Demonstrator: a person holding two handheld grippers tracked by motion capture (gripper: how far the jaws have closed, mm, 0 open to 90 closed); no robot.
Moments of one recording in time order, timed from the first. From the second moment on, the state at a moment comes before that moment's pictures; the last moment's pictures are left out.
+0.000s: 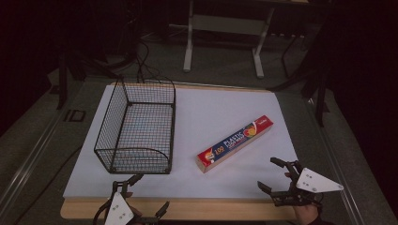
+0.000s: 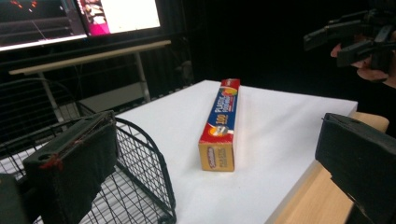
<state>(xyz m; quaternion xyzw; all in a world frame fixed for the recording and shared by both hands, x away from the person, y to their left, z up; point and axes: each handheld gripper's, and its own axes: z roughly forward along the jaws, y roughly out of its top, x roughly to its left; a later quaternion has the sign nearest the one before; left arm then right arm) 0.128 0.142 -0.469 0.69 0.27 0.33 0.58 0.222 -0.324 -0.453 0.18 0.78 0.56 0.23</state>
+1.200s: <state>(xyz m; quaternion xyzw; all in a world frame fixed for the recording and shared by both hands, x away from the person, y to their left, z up) 0.128 0.142 -0.471 0.70 0.27 0.32 0.58 0.251 -0.299 -0.447 0.12 0.88 0.44 0.10</state>
